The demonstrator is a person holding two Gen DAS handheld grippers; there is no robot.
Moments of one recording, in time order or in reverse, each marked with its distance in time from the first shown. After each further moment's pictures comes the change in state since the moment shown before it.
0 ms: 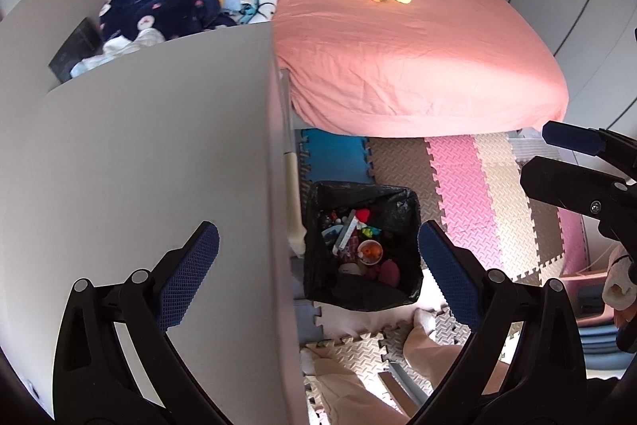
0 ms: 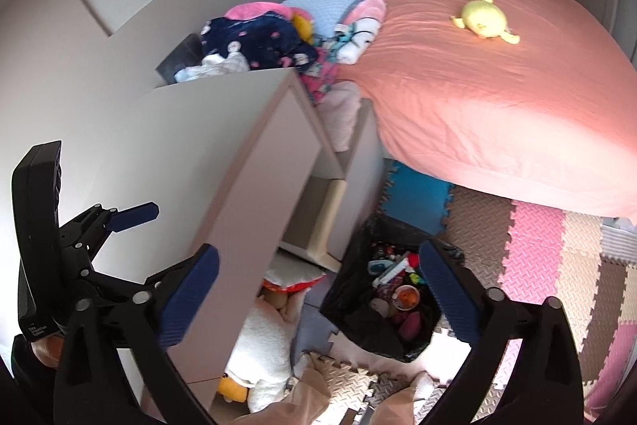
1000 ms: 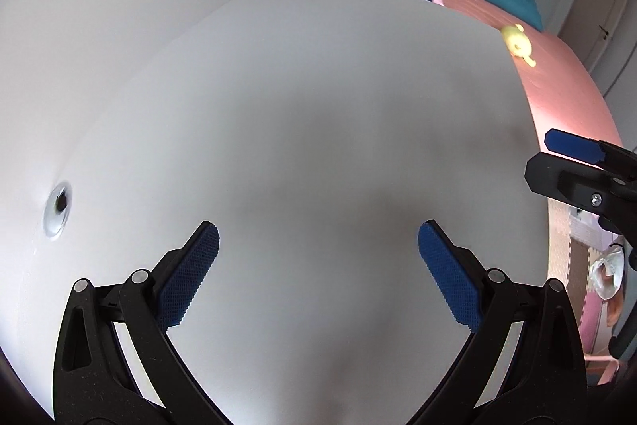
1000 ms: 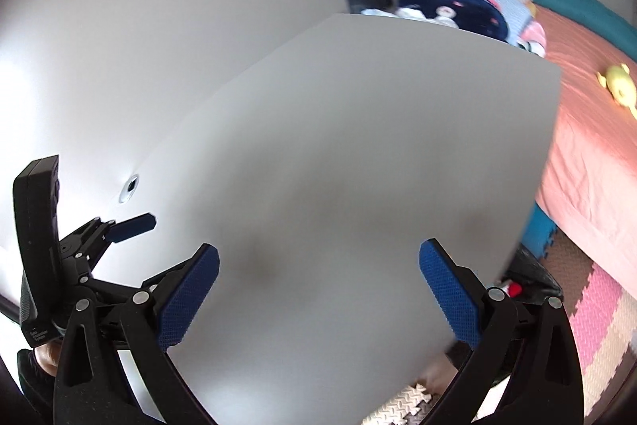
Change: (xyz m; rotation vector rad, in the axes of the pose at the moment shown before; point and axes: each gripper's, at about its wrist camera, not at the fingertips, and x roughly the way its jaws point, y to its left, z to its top) left arm -0.108 0.197 -0.228 -0.412 -0.093 0.232; right arm 0.056 0.266 -0.095 -0.343 0.042 0.230
